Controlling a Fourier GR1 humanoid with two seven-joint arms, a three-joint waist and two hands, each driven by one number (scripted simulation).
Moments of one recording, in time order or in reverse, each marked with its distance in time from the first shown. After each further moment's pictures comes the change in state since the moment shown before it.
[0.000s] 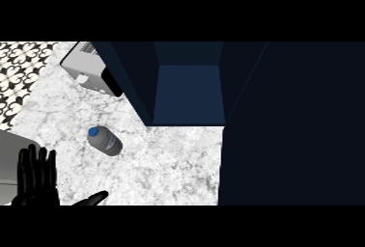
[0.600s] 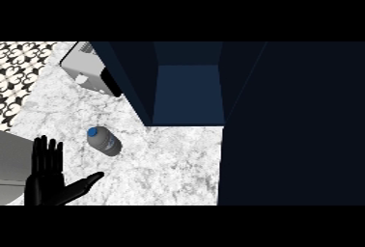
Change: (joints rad) left arm -0.194 0.022 0.161 0.382 0.089 -0.146 -0.077; right arm 0.064 -0.015 0.023 -0.024 0.000 0.015 -0.035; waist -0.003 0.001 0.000
